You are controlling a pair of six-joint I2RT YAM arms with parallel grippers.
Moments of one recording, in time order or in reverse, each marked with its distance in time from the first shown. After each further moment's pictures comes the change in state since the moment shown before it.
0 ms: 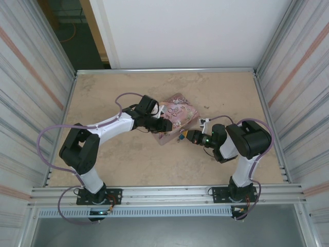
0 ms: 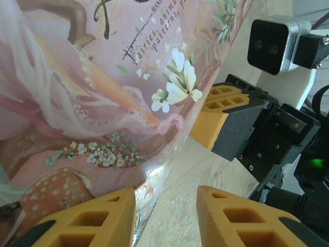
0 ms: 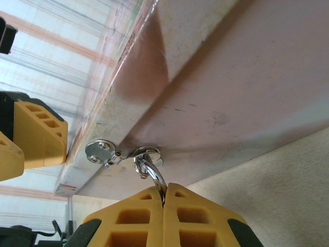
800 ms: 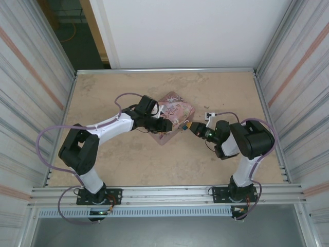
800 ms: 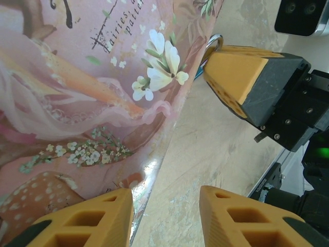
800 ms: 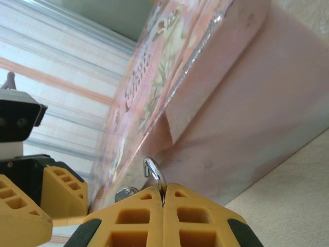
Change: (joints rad) left arm 0.003 -0.010 -0.010 0.008 -0.003 -0.010; right arm -0.063 -0.024 0.036 0.049 0.051 0.091
